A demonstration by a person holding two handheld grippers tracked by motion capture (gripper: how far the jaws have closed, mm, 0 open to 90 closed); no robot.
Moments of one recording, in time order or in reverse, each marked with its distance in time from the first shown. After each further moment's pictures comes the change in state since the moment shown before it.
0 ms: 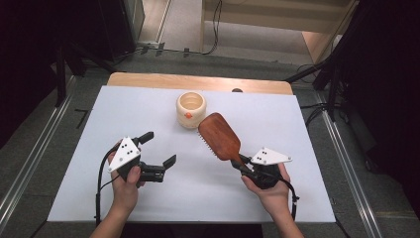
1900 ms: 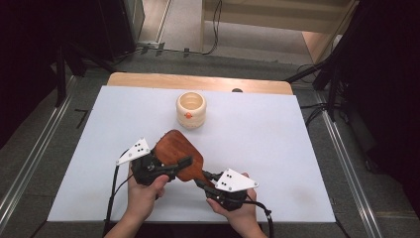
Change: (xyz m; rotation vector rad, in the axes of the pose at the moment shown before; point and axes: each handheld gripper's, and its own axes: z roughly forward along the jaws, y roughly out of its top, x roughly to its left) left arm -0.023 -0.001 0.020 0.011 -0.244 -0.303; right arm 0.090 0.006 0.028 -0.149 0.129 -0.109
